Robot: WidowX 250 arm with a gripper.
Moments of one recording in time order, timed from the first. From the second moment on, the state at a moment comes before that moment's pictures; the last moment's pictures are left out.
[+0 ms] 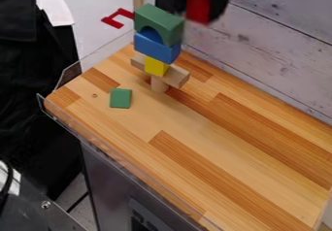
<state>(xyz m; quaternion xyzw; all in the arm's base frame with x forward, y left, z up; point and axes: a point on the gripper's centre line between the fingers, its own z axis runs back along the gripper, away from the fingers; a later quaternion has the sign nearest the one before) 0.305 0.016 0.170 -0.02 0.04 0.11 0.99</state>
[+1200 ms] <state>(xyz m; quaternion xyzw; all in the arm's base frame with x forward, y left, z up) 0.305 0.080 0.151 -0.02 0.07 0.12 0.99</state>
